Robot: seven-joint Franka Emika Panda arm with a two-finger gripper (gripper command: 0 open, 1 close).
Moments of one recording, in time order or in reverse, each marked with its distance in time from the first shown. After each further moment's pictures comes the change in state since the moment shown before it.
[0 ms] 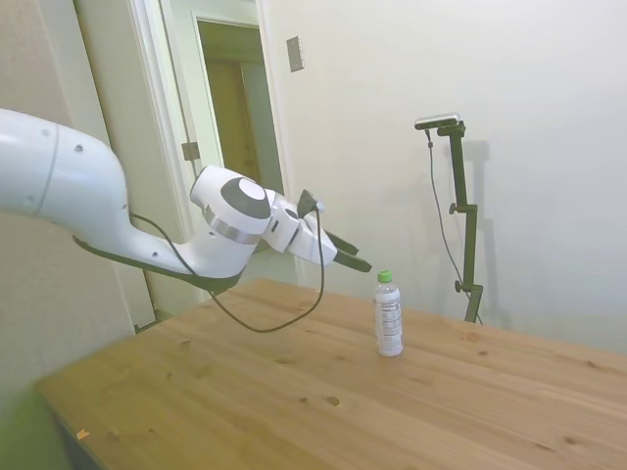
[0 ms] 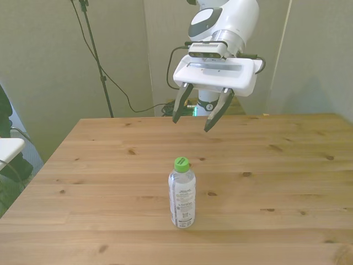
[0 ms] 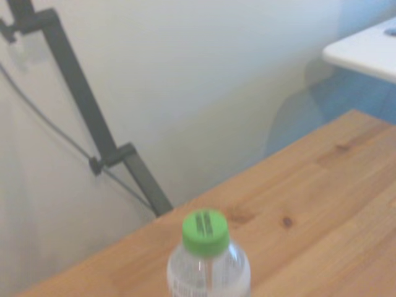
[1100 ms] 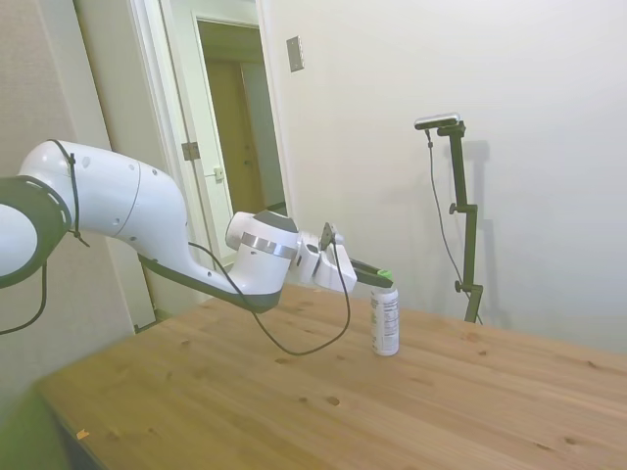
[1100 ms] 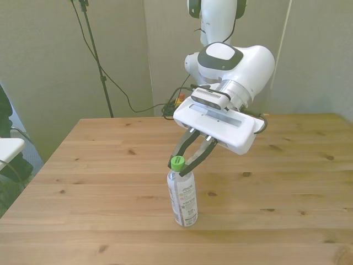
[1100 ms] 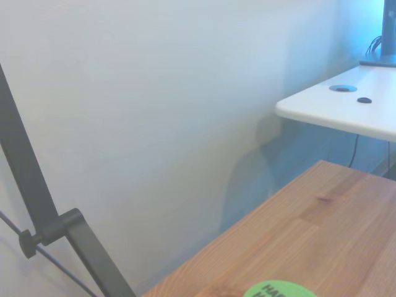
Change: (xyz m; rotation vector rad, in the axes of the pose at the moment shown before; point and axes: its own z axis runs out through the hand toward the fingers) arm -0.042 -0.025 0.121 0.036 0.296 0.082
